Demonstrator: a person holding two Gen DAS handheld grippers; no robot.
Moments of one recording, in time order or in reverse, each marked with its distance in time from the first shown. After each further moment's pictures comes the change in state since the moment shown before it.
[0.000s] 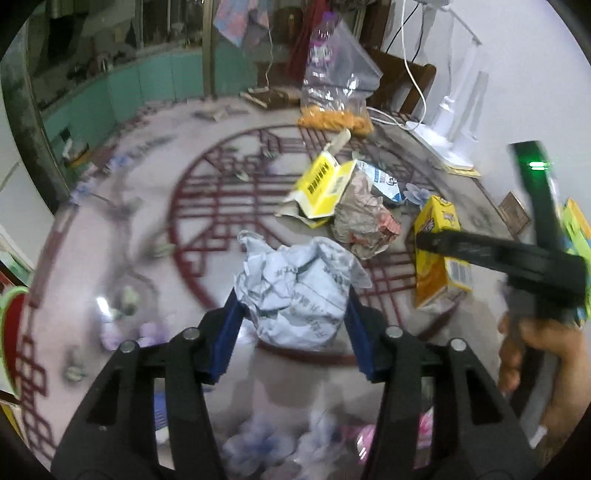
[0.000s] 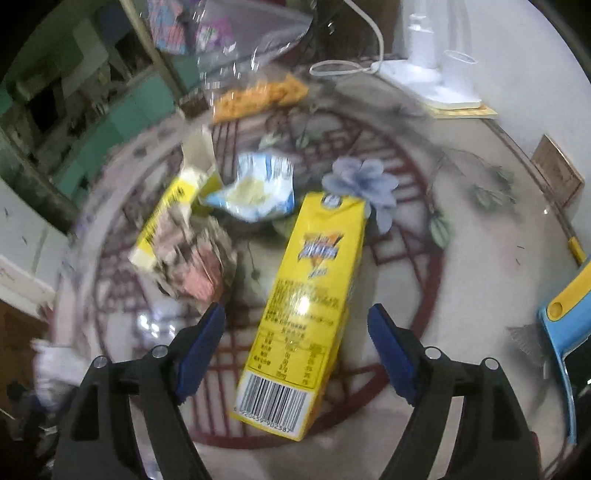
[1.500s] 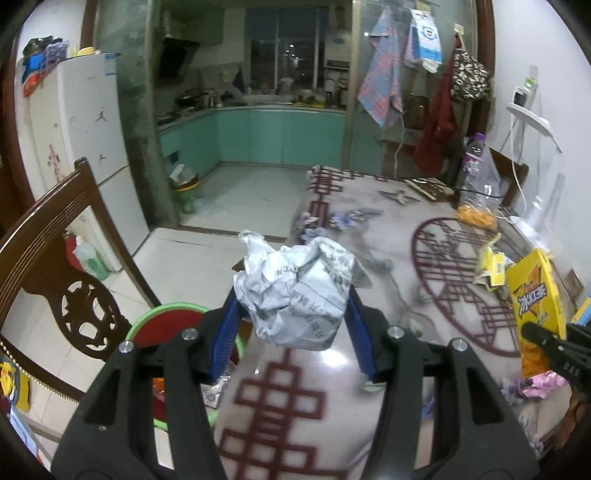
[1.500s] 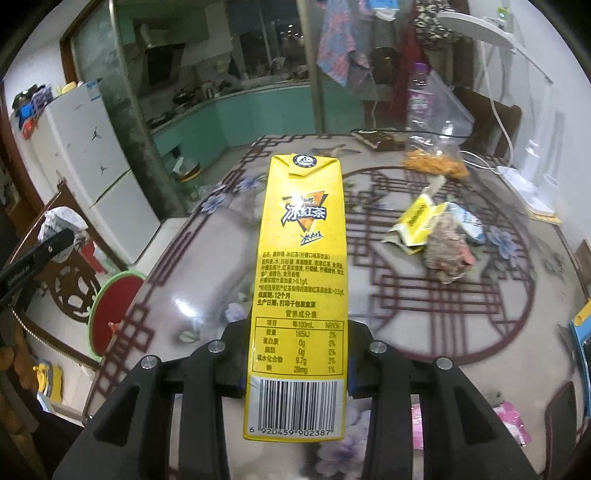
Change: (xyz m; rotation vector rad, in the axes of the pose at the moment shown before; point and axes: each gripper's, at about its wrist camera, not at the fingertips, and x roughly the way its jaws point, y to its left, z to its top) left arm -0.151 0.270 -0.033 -0.182 -0.248 0.284; right arm -0.107 0.226 -0.119 -0.336 -0.217 0.192
